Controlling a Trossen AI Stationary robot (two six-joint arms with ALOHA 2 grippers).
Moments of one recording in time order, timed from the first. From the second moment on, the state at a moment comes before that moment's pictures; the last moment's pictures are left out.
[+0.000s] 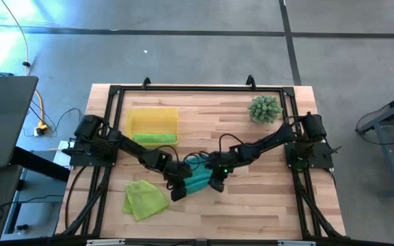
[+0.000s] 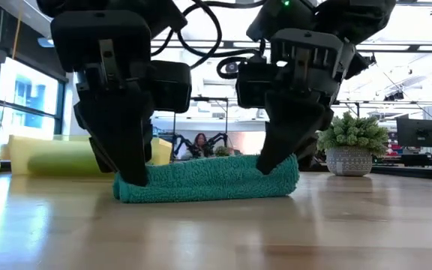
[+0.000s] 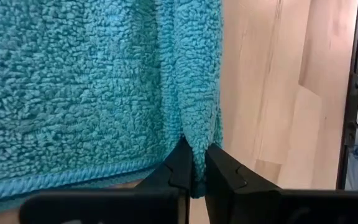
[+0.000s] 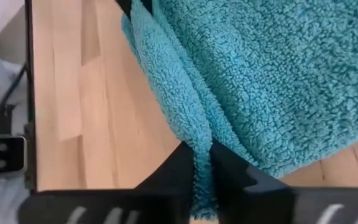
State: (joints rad) left arm -0.18 1.85 0.90 -0.04 0.26 -0.68; right arm 0.19 1.86 0.95 0.02 -0.29 0.60
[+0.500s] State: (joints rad) left arm -0.18 1.86 0.90 -0.05 0.23 -0.67; right arm 0.22 1.64 0.95 -0.16 -0.24 0.17
